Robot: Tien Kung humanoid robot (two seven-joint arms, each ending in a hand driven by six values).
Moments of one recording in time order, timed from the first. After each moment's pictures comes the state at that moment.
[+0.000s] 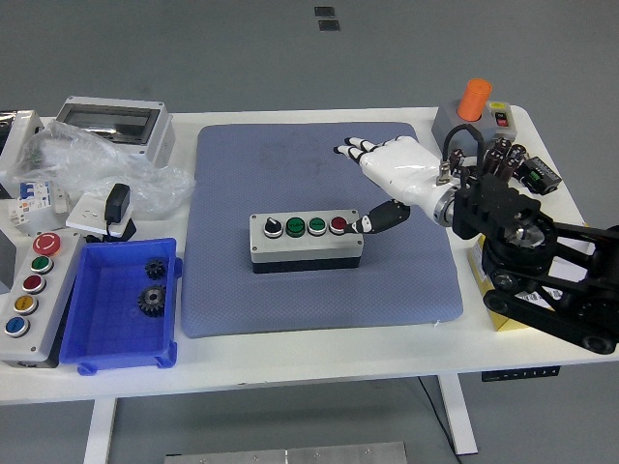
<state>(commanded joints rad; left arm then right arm) -0.02 0.28 -0.21 -0.18 0.28 0.04 0.20 0.88 -0.62 0.34 1.61 -1.92 0.03 -0.46</state>
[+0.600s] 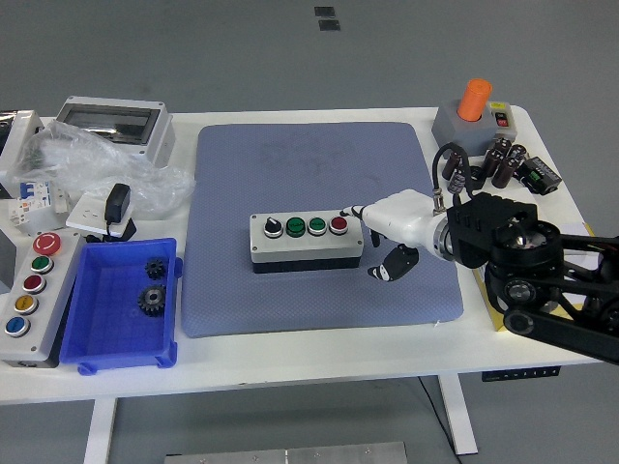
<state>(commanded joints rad) -0.02 0.29 -0.22 -0.18 0.29 0.04 0.20 0.94 -0.60 0.27 1.72 -1.63 0.26 -0.59</state>
